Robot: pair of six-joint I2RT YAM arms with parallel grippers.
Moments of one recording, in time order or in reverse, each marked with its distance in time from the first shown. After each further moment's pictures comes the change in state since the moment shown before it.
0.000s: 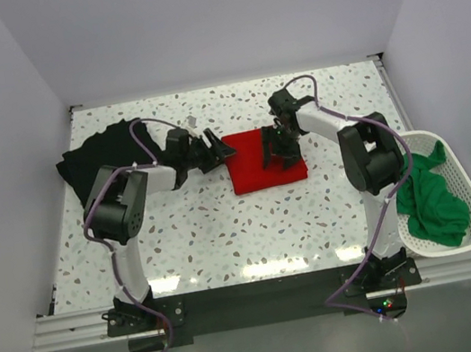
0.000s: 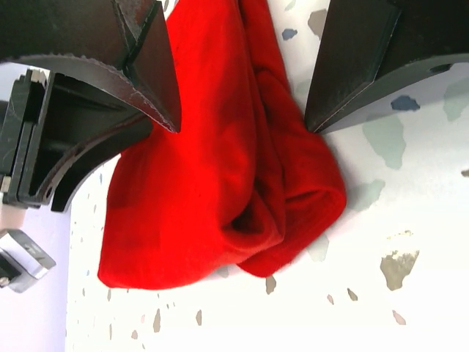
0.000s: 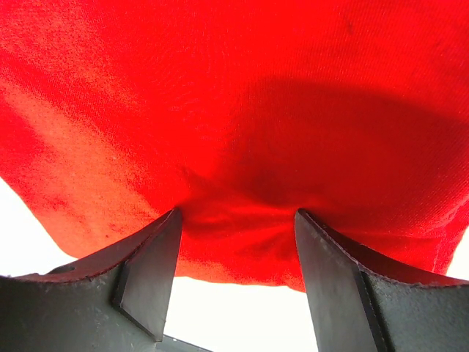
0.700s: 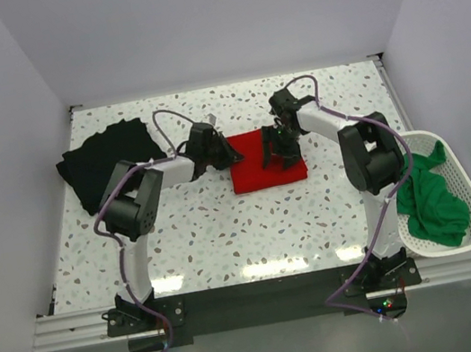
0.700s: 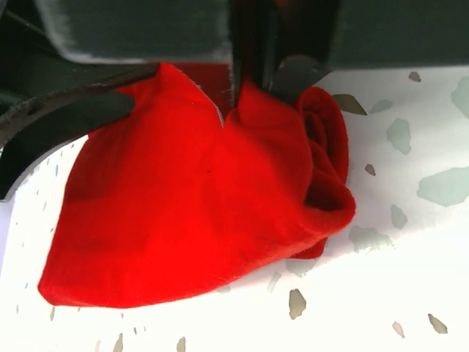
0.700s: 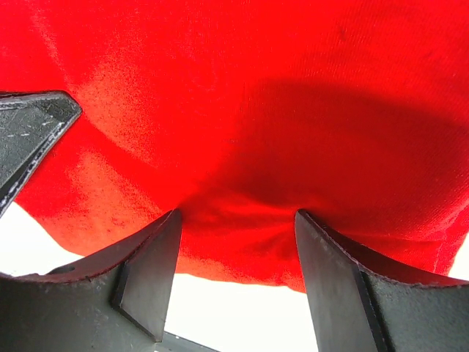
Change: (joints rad) left arm -0.122 0.084 0.181 -0.212 -0.152 0.016; right arm -0.005 0.000 0.000 0.004 -0.021 0.000
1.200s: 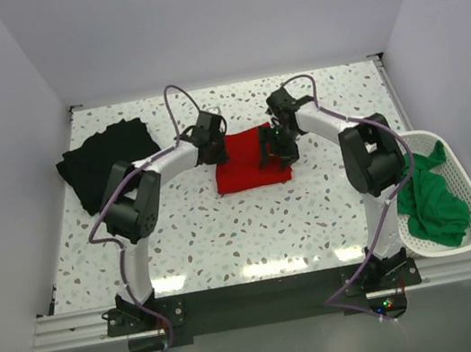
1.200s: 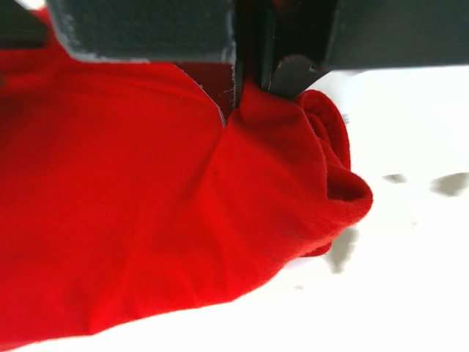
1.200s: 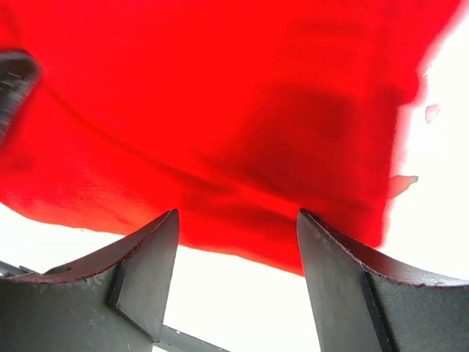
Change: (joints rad) left arm -0.038 -0.010 0.227 -0.462 -0.300 0.307; right arm 0.013 -0.017 0.002 -0.001 -0.014 -0.010
